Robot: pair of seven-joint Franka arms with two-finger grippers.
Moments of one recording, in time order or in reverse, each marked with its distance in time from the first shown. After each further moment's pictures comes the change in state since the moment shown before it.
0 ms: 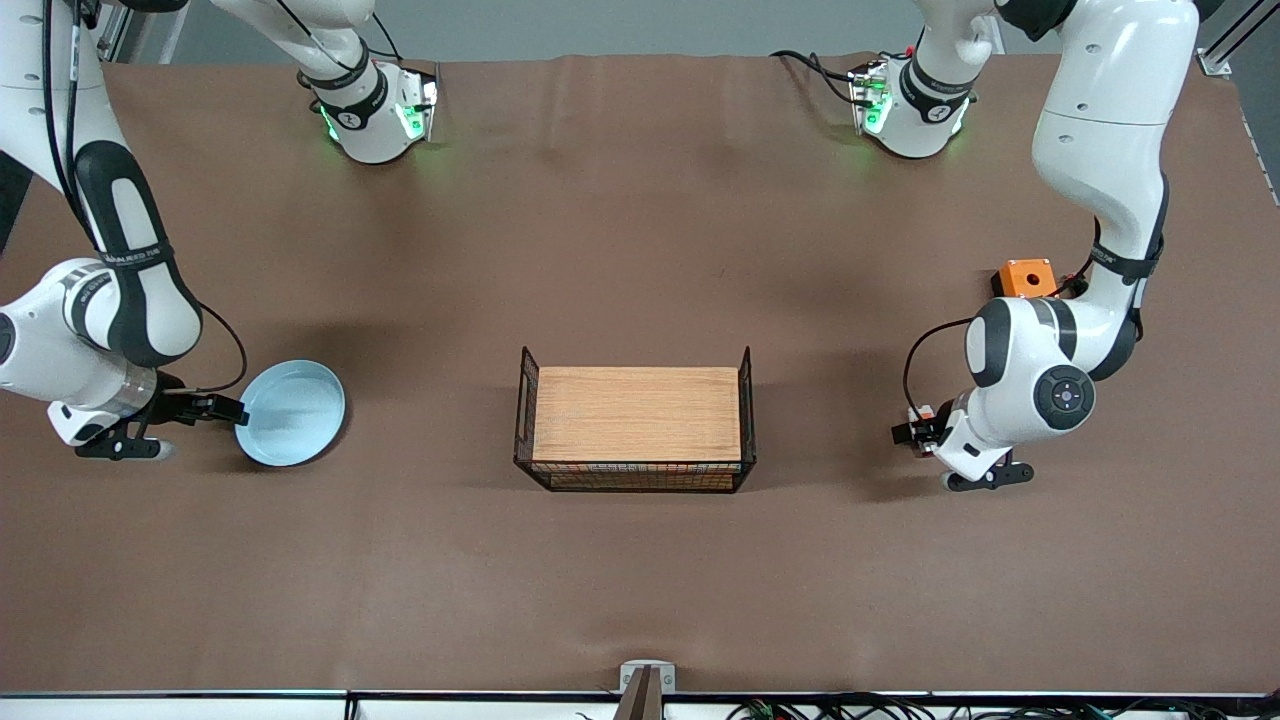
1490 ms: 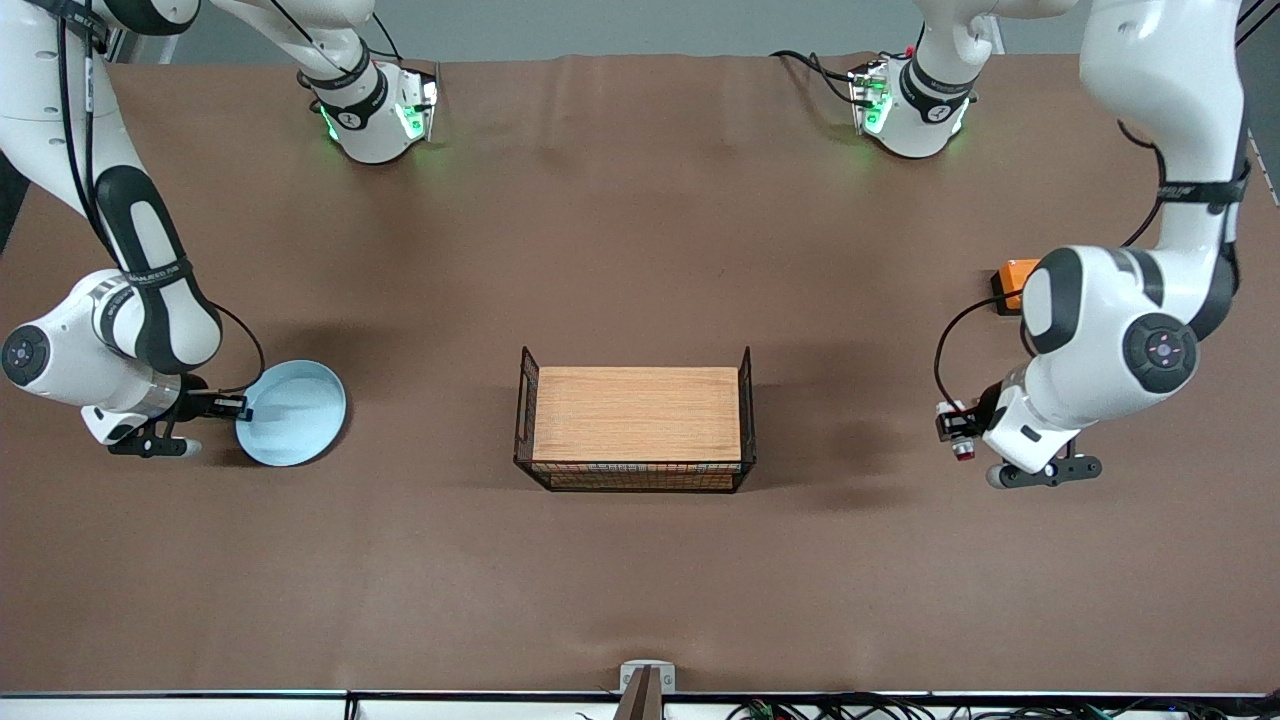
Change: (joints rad) left arm 0.001 -0.226 -0.017 0.113 0.000 -0.274 -0.004; right arm -0.006 0.048 0.002 -0.011 0.007 0.008 -0.005
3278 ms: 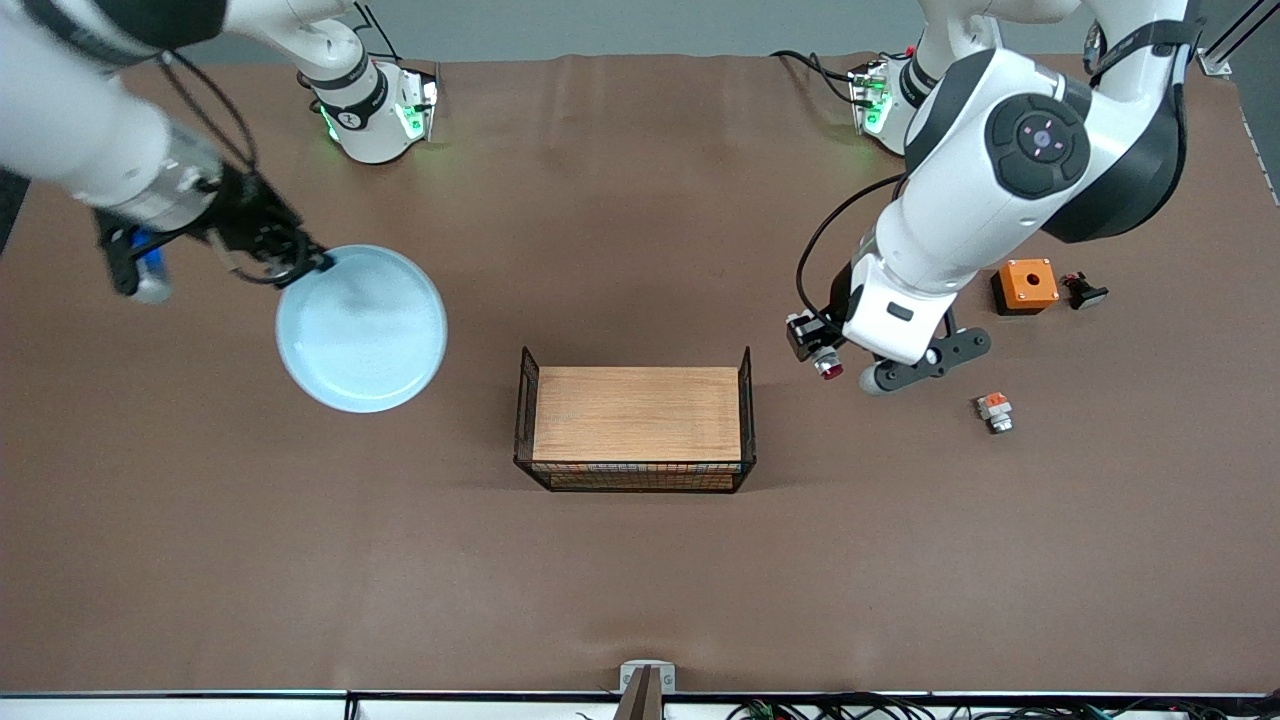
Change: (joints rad) left arm -0.151 -0.105 -0.215 0.270 0.008 -0.246 -0.694; right arm 0.549 -0.547 0.031 0.333 0.014 -0.846 1.833
